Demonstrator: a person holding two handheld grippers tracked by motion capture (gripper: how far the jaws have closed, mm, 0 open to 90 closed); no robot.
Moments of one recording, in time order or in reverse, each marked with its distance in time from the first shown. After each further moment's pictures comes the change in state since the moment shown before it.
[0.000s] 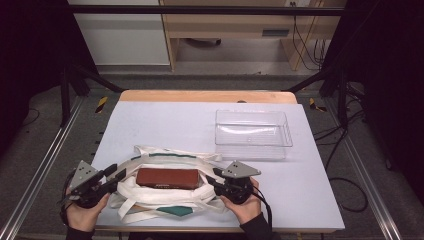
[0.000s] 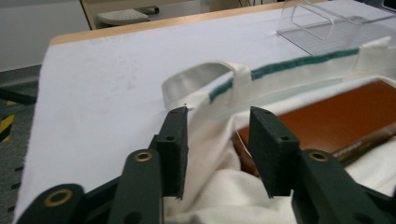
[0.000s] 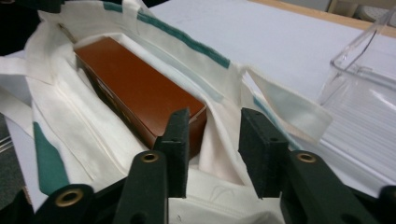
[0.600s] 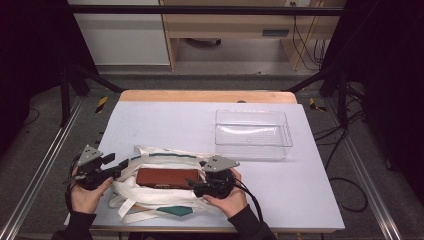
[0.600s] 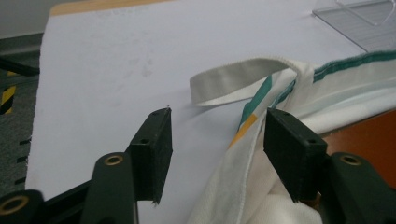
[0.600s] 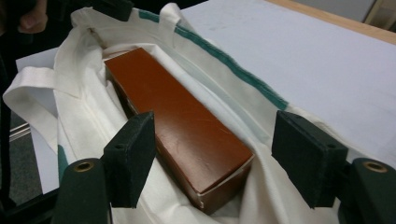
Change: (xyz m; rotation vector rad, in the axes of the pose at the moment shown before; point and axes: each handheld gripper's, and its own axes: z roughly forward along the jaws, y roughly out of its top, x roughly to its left) left arm 0.026 0.009 0.039 0.125 0.013 -0.039; right arm 0.020 0.025 0.035 0.029 0.091 -0.067
